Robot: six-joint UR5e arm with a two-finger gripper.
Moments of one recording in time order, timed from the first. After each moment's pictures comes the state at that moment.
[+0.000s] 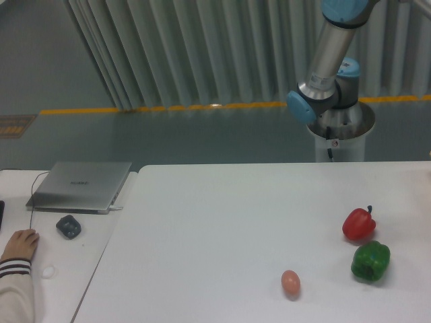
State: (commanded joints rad) arm 2.94 -1.95 -1.62 -1.16 1.67 2.01
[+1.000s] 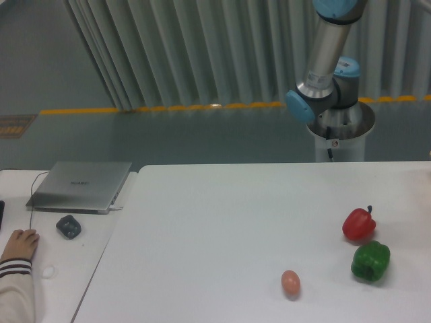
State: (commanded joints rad) arm 2.85 -1.85 -1.54 -1.29 1.49 1.97
